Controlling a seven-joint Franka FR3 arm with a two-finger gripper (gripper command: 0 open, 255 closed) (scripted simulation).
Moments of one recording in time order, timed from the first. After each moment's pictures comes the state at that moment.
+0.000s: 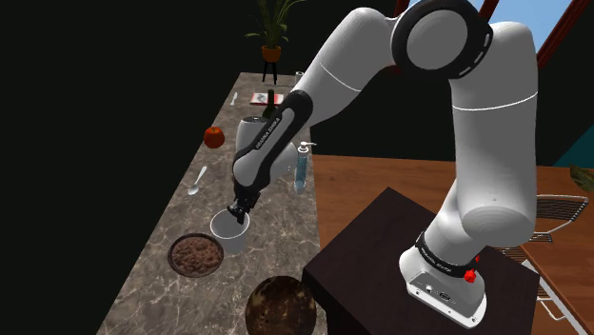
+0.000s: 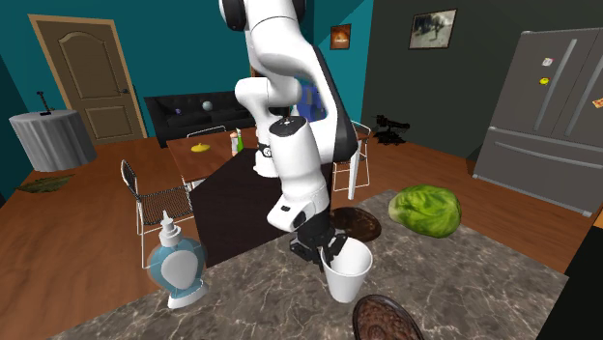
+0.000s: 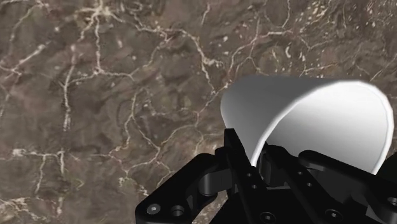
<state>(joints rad) 0.24 0.49 0.23 -2.20 0.29 2.74 -0.07</state>
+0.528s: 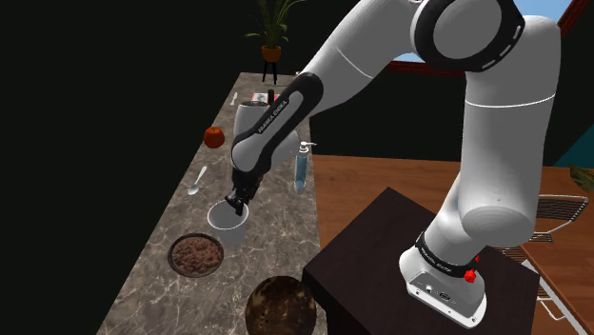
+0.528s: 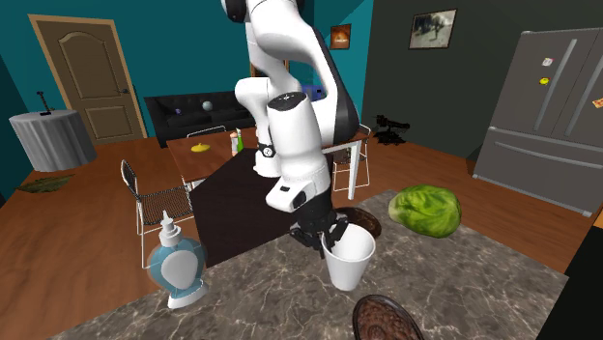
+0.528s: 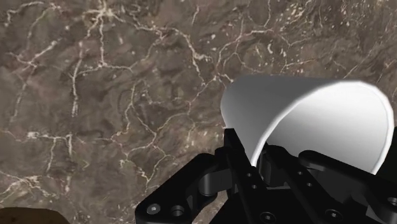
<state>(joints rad) 0.24 0.39 0.23 -2.21 0.29 2.65 -0.04</state>
